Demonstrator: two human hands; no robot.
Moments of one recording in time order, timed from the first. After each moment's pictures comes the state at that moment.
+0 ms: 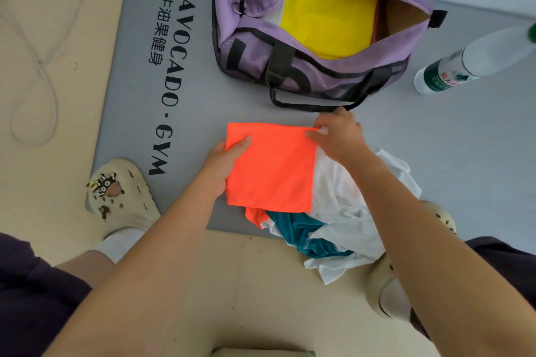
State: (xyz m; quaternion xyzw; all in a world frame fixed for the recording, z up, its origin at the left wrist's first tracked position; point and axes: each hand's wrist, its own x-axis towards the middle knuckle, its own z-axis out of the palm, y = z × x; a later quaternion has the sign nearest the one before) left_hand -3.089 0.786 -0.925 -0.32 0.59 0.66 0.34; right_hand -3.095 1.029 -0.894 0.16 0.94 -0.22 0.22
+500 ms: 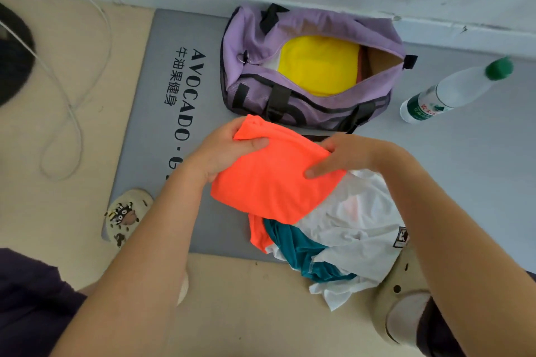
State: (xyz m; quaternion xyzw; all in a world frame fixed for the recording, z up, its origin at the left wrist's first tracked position) left_hand -3.154 0.783 -0.822 -0.01 0.69 0.63 0.36; right_hand -3.124 1.049 -0.800 0.02 0.80 -0.35 0.48
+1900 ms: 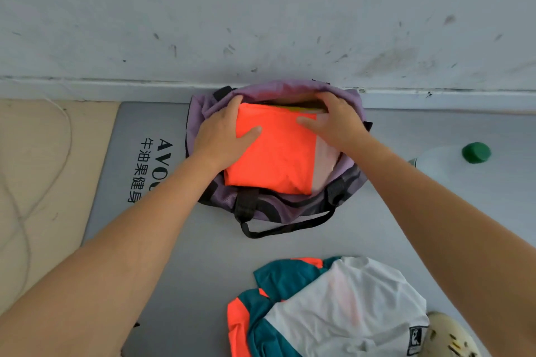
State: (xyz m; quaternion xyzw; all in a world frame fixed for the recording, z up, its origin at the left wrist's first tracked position) left_hand -3.351 0.884 -0.849 0.19 0.94 0.27 0.08; right_hand -3.303 1.124 -0.833 0.14 0.94 -0.32 0.03
